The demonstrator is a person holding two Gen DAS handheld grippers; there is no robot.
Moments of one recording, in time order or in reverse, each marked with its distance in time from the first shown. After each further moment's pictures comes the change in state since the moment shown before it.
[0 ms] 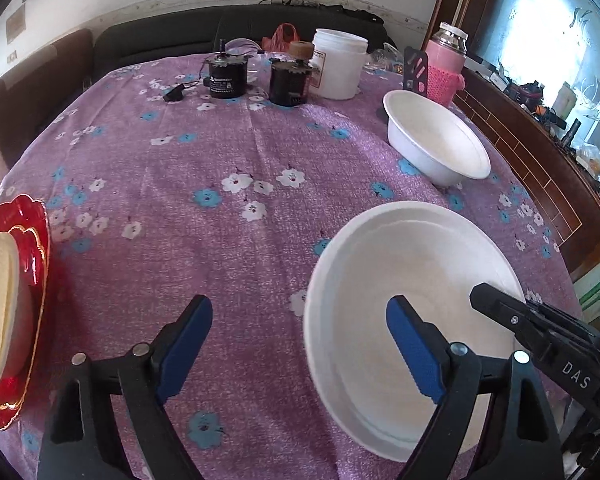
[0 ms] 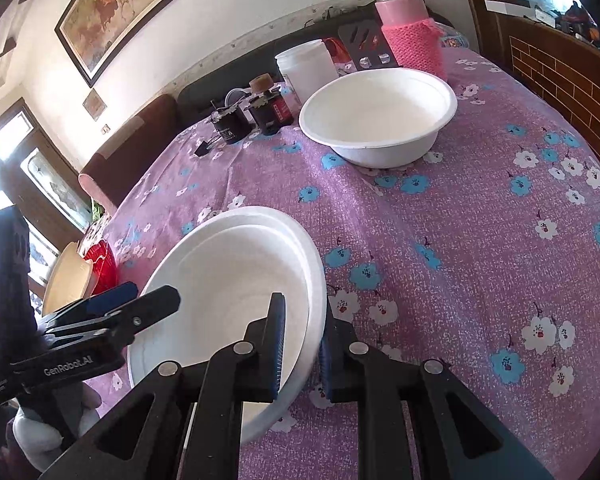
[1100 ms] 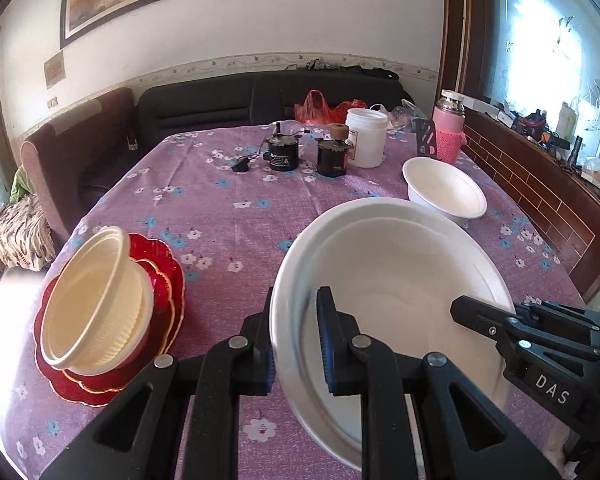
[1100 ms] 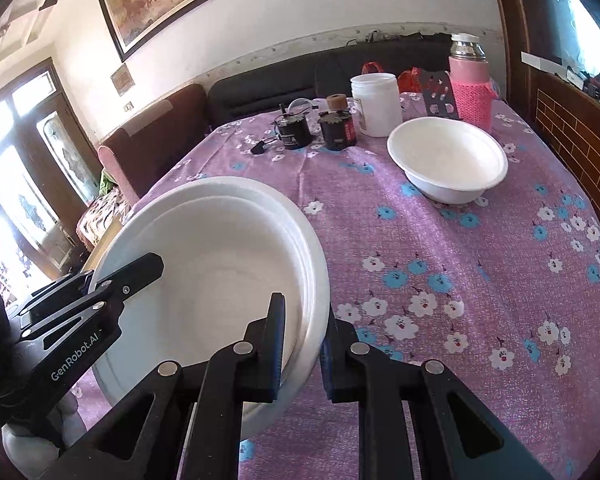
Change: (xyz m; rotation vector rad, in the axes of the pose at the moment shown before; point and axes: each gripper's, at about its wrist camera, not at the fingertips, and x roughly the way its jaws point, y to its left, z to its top) left arm -0.106 0.027 -0.026 0.021 -0.245 0.146; right arm -0.027 0.097 -0.012 -0.178 -0.036 -0.019
